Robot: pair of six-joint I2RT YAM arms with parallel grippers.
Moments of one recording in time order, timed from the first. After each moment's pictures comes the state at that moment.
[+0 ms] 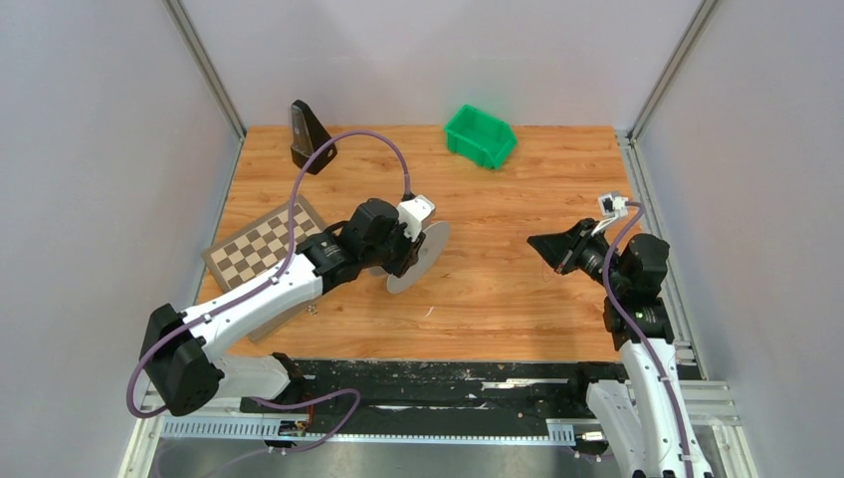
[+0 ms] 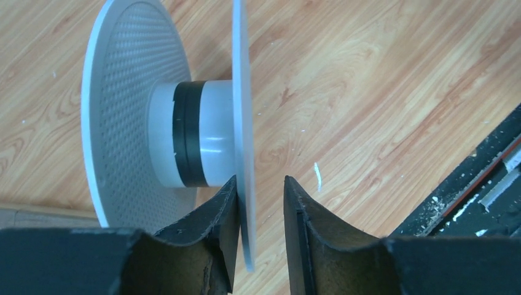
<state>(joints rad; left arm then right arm) -0.80 1.26 1.02 -0.44 0.00 -0.02 -0.03 0.64 0.58 -0.06 -0.74 0.51</state>
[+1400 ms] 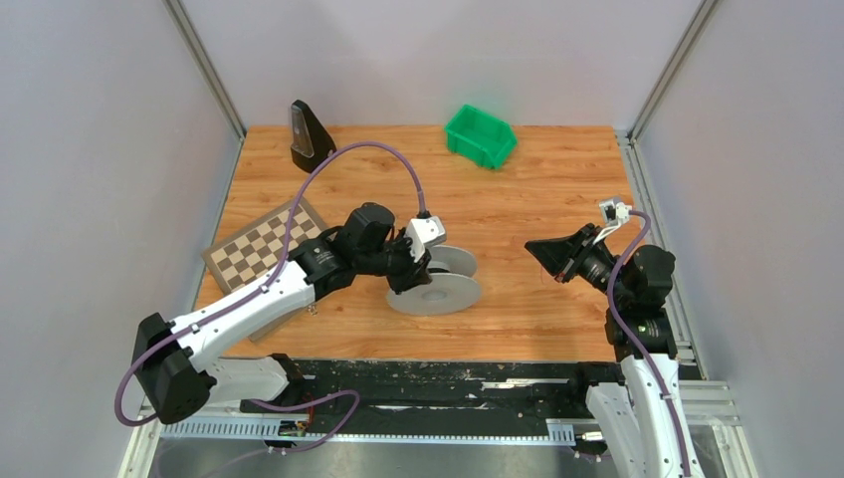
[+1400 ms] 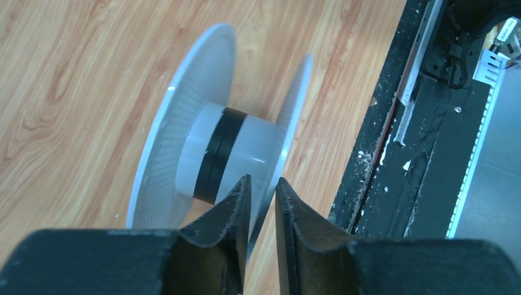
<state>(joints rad) -0.83 1.20 1.01 -0.44 0.35 0.14 -0.01 0.55 0.57 -0.06 -0.79 0.54</state>
